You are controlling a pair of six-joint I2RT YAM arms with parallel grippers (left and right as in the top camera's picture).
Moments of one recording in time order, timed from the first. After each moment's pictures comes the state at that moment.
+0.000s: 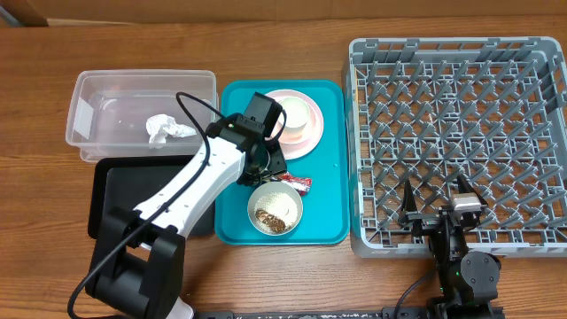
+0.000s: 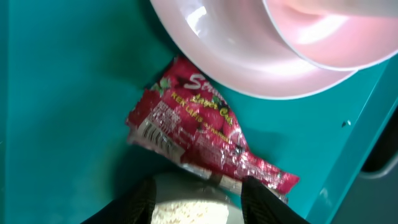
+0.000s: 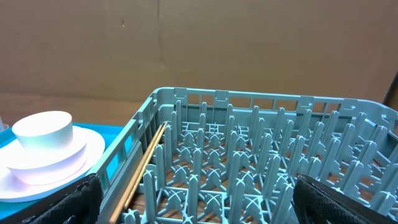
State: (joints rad) left arm -0.46 1.74 1.22 -0.80 0.09 -0.76; right arm 0.10 0.01 0.02 -0.03 0.03 -0.04
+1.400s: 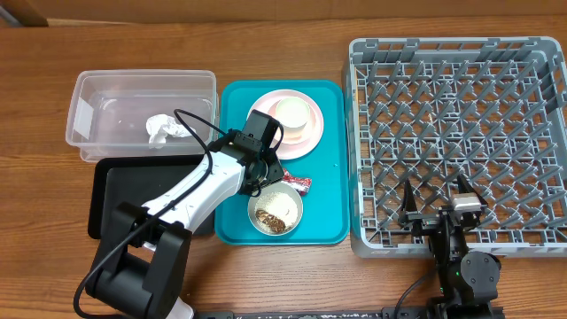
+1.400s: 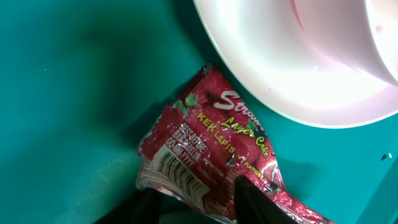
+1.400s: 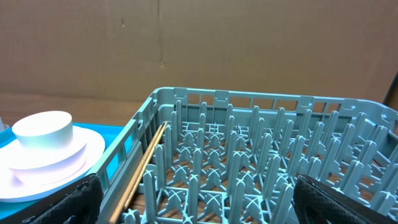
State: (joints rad) left arm -0.46 1.74 1.05 -0.59 0.05 -0.83; right arm 0.10 0.01 0.02 -0.03 0.03 -0.04
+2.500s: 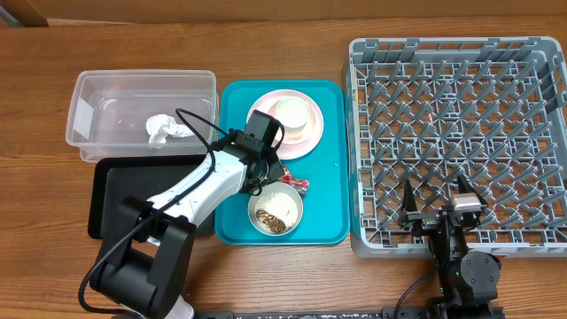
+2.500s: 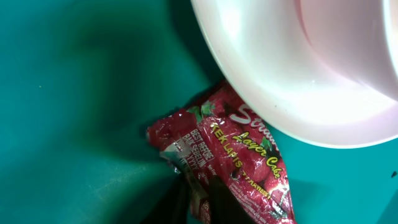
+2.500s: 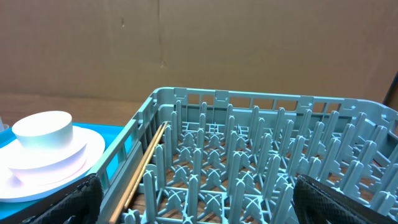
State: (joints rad) left arm -0.46 1.77 1.05 -0.55 0.03 -0.84; right arm 0.10 0.01 0.02 -0.03 0.03 -0.04
